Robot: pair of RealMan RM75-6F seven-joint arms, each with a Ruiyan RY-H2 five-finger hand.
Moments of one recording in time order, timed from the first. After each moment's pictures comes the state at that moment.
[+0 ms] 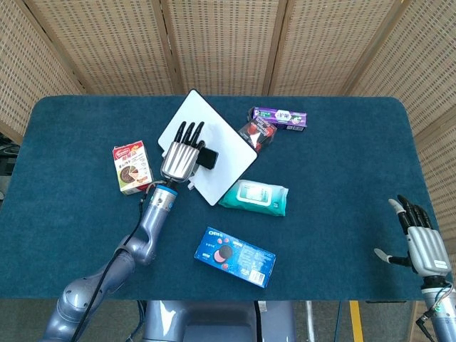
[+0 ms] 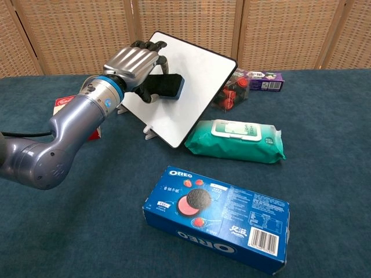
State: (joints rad) left arm -1.07 -2.15 -0.32 -0.38 1.29 1.02 0.17; right arm 0.14 -1.12 0.08 -1.55 -1.43 1.34 0.20
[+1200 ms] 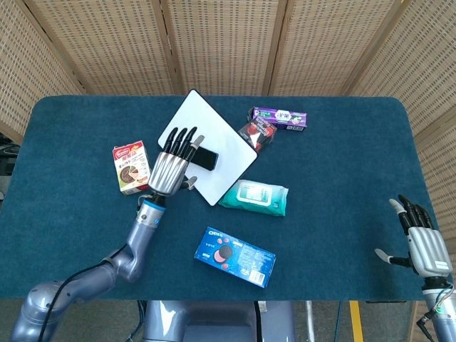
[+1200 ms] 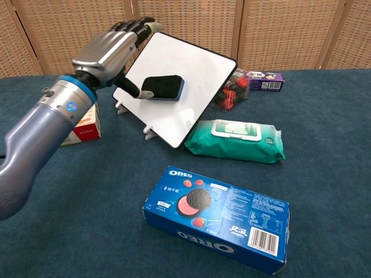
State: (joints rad) left arm -0.87 -1.96 -0.23 -0.82 1.38 1.35 0.13; right arm 0.13 -1.11 0.07 -1.55 -1.45 1.36 0.18
